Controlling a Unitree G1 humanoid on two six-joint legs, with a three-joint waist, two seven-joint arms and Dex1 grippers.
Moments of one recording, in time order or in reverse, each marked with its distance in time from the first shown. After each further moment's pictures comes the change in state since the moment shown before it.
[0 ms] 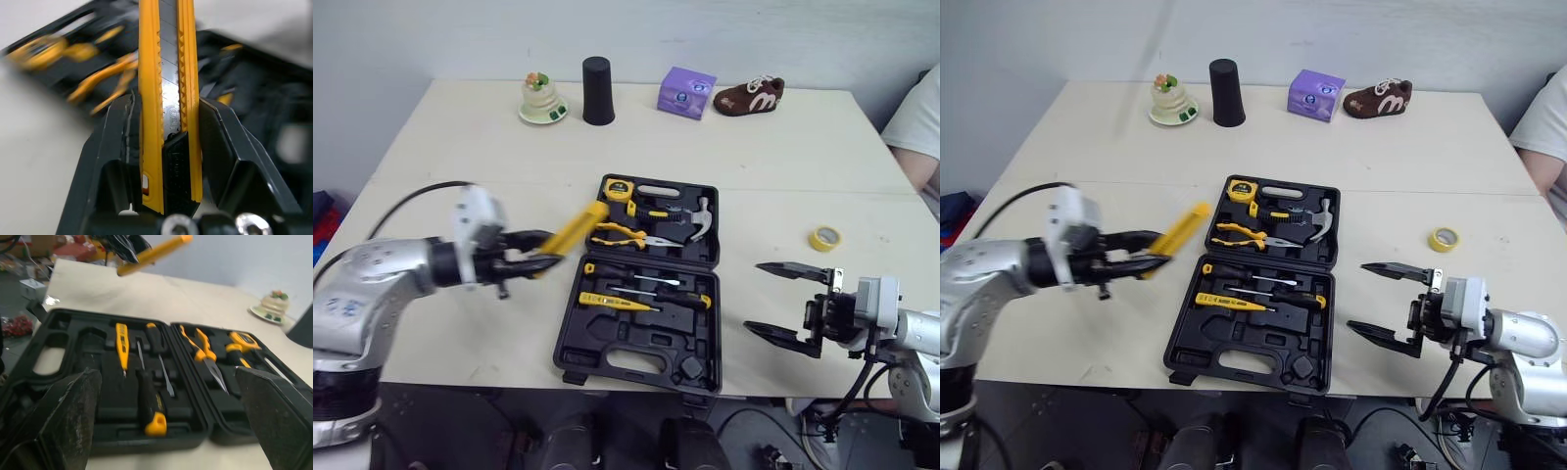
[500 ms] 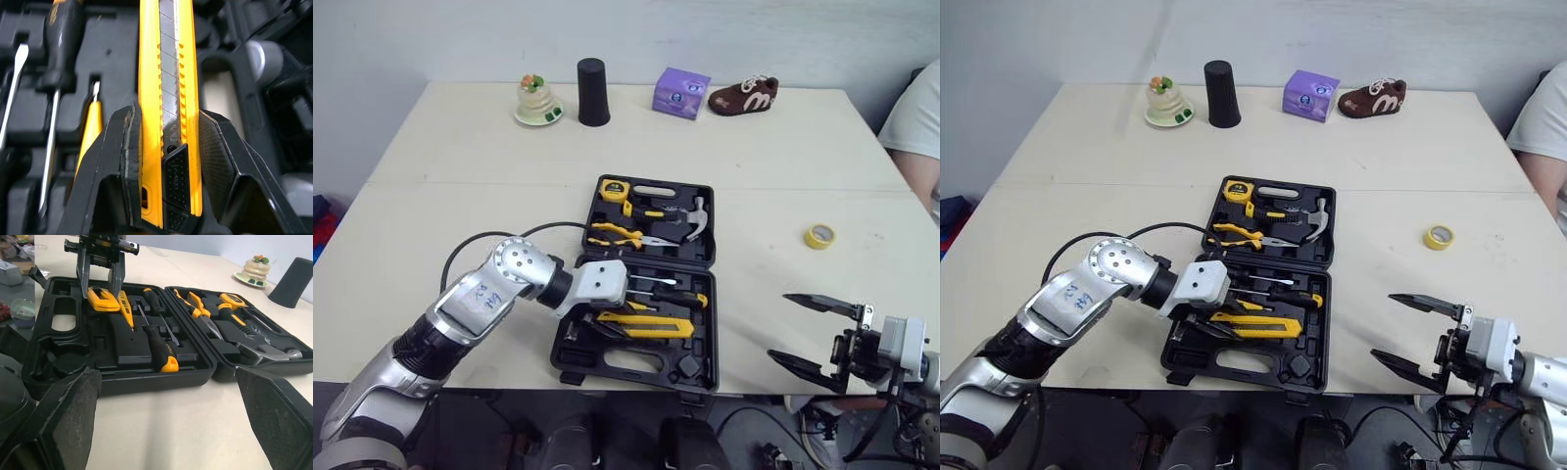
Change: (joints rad) left arm -0.235 -0.072 -0.517 0.158 0.355 -0.109 -0.155; right arm 0.234 0.032 -0.081 -0.035 -0.002 -0.109 -0.023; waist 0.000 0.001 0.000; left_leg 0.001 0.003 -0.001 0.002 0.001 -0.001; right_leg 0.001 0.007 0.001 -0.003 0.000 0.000
